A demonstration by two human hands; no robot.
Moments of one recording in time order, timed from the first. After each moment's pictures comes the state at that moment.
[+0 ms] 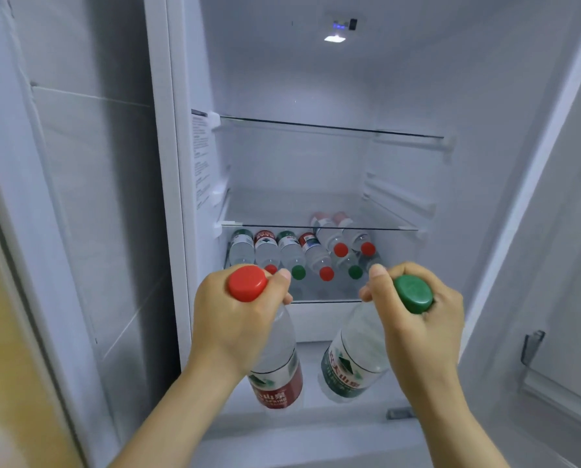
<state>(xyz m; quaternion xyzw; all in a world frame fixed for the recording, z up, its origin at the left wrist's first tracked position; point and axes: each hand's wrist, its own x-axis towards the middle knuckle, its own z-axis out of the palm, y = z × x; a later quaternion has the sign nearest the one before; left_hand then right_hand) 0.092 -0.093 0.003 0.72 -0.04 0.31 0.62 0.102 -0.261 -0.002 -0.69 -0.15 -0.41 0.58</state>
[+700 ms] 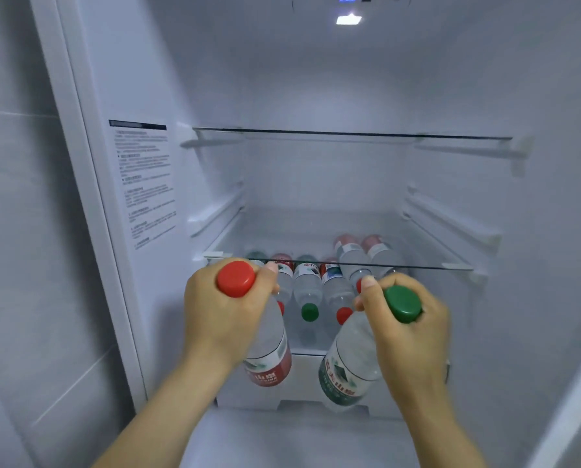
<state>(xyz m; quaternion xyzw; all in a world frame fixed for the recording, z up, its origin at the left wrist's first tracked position) 0.215 -0.116 0.007 0.73 0.01 0.44 0.52 0.247 -0.286 -0.015 -0.67 -0.20 -0.36 0.62</state>
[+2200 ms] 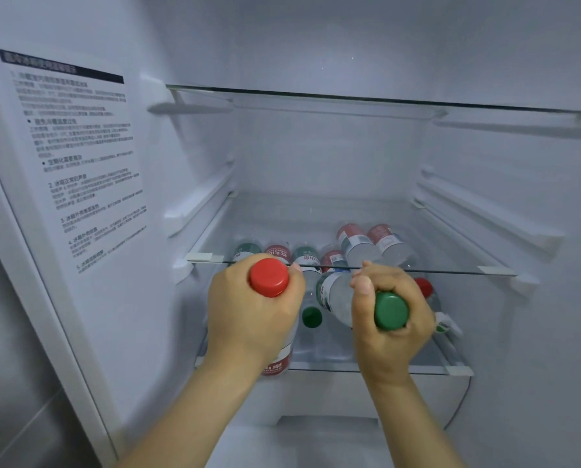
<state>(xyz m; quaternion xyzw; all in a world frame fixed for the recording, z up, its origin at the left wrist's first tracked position) 0.291 -0.103 -0.017 0.76 -0.01 0.44 0.47 0.338 -0.240 -0.051 -0.57 -0.28 -0.52 0.58</state>
